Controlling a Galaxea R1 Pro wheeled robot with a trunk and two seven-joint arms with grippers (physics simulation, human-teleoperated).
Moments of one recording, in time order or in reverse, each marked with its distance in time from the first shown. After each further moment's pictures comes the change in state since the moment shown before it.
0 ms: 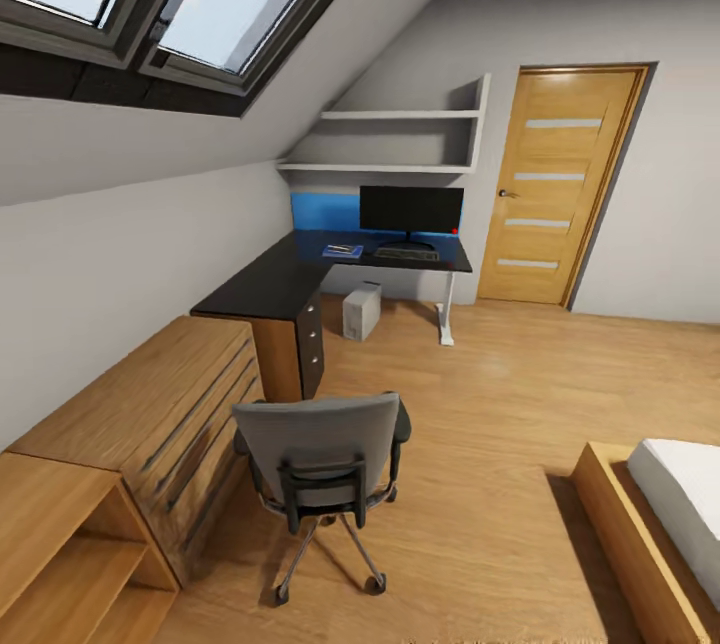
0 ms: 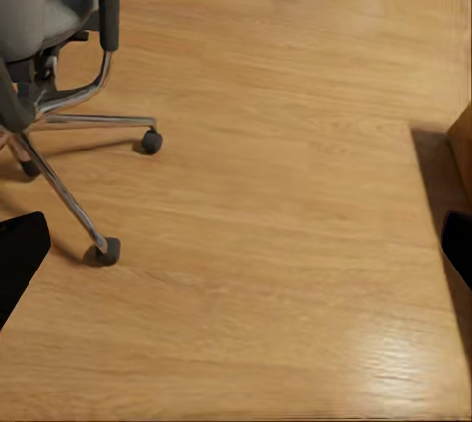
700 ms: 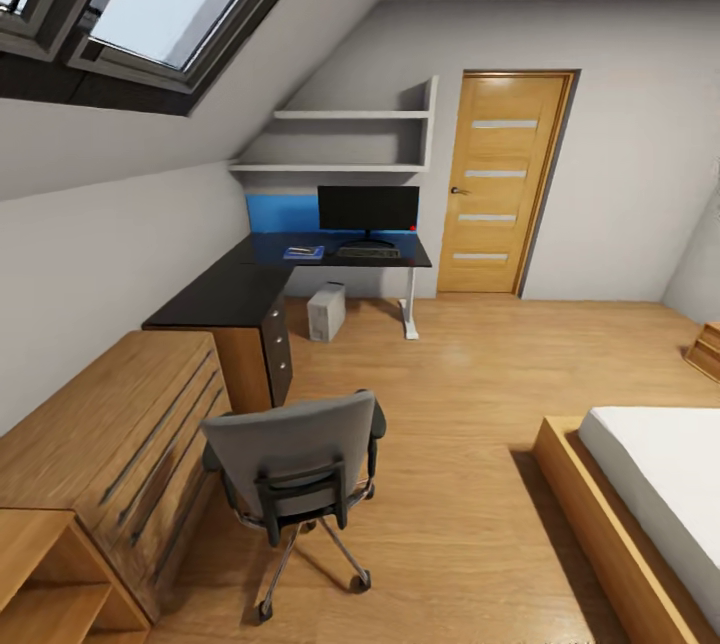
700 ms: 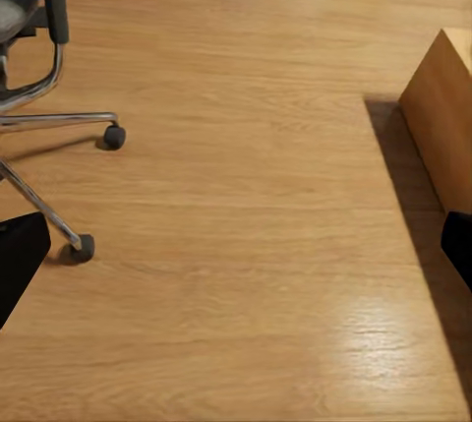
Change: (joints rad) left arm 0.000 0.000 -0.001 -0.001 0.000 0.000 0.000; right arm -0.001 0.002 0.002 0.000 0.002 0.000 0.000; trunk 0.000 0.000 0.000
